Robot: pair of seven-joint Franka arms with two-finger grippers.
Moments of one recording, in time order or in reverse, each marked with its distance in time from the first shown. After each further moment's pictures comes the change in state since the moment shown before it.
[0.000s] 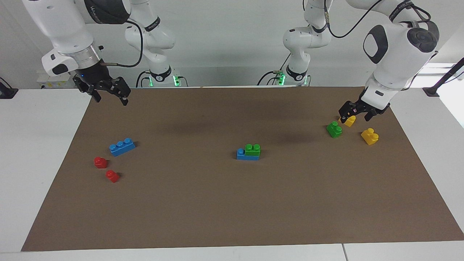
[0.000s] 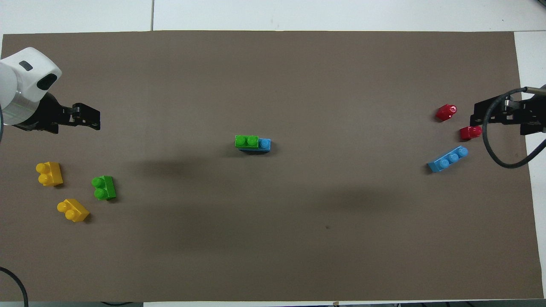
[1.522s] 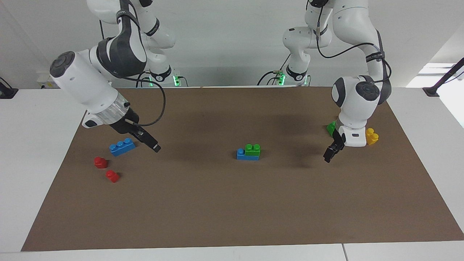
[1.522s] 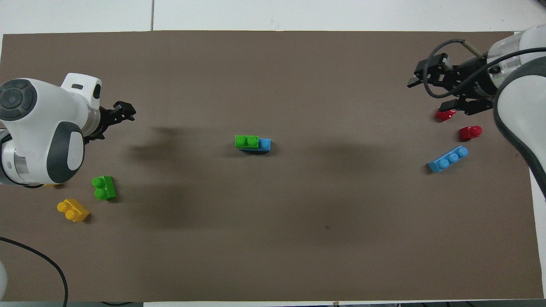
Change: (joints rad) left arm -0.033 0.169 0.033 -0.268 0.053 0.547 -0.398; right arm -0.001 0.165 -0.006 0.008 0.194 0.193 0.192
